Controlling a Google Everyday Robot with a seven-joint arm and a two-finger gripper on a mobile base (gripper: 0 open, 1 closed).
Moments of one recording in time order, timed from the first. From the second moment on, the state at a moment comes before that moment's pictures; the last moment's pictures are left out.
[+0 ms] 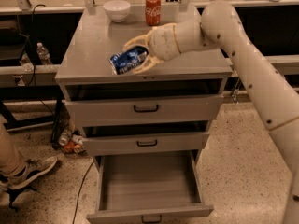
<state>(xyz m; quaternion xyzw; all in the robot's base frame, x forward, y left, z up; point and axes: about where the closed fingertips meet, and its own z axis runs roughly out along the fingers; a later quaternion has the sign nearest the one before) 0.668 0.046 0.897 -0.80 0.24 0.07 0.55</state>
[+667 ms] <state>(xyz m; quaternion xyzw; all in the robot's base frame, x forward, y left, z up) 0.699 0.112 0.889 -0.87 0.22 0.09 0.43</state>
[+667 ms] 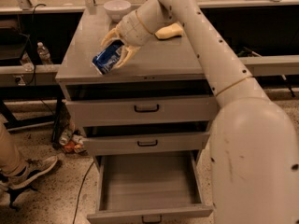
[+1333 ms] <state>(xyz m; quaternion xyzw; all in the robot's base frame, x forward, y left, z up) 0.728 0.140 0.870 -0.86 0.32 0.09 0.38</state>
